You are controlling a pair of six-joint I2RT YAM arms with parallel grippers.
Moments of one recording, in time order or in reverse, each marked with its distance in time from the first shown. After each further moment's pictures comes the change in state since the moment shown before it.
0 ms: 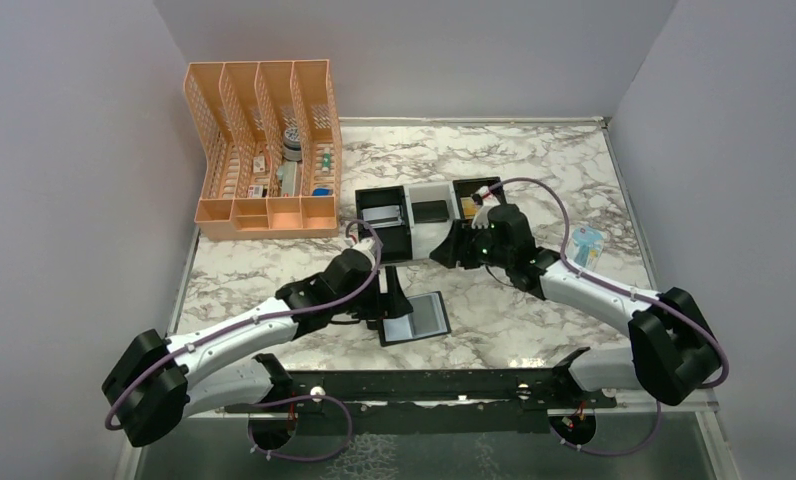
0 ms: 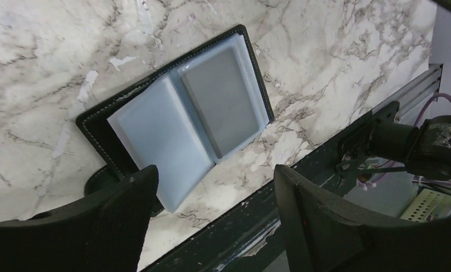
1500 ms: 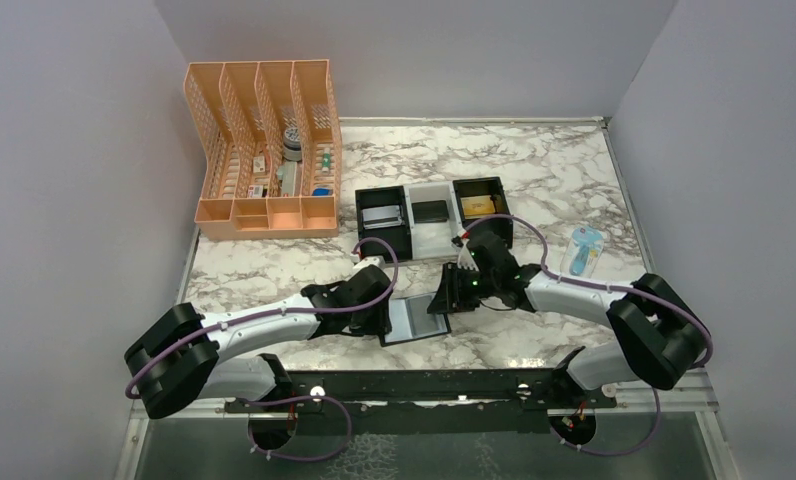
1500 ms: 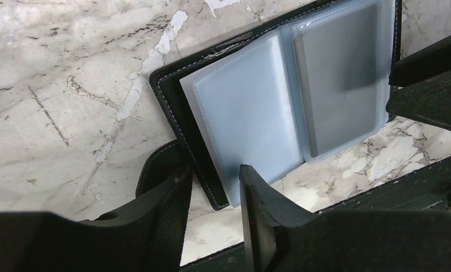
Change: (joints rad) left arm -0.122 0.188 0.005 -0.127 -0.196 -0.039; right arm 0.112 0.080 -0.117 -0.132 -0.217 0.177
